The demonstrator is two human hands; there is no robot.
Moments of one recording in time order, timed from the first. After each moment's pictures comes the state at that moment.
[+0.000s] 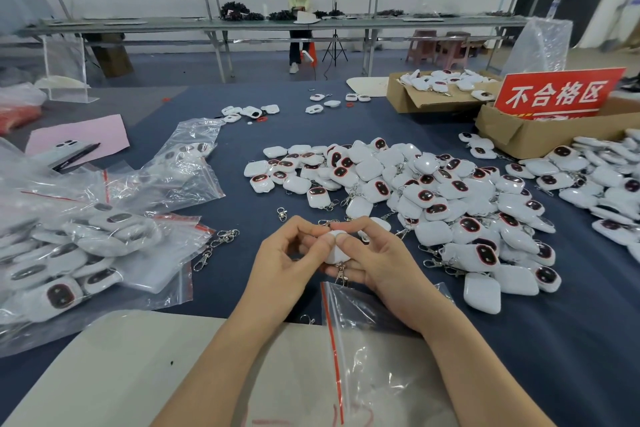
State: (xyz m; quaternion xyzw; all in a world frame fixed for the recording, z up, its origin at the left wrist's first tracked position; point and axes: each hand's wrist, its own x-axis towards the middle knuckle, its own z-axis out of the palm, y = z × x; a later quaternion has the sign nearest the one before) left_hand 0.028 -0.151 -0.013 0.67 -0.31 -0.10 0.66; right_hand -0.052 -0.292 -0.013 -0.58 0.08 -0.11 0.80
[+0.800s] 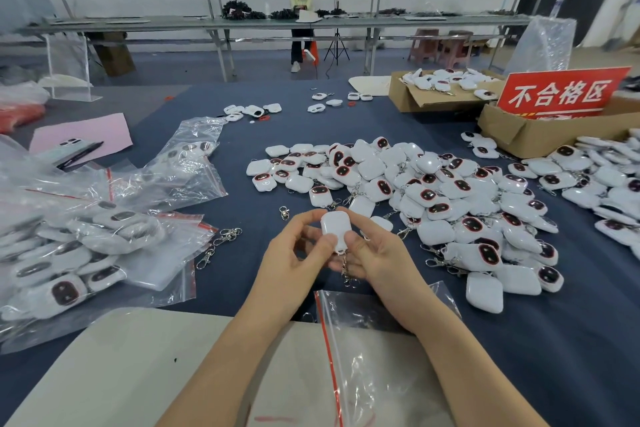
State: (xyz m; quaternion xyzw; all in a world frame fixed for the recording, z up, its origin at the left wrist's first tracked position) left_hand 0.031 -0.154 -0.020 0.69 -0.31 -0.11 0.64; right_hand -0.045 -0.289 -0.019 -0.64 0.09 -0.16 0.75
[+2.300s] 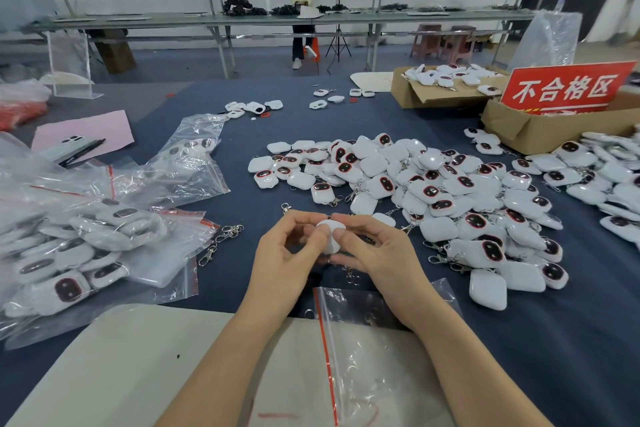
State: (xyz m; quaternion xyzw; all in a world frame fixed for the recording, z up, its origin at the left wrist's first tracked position) left_hand 0.025 -0.150 -0.011 0.66 -0.26 -0.10 0.70; right_hand -0.046 -0.288 -0.020 -0.62 0.10 -0.19 0.75
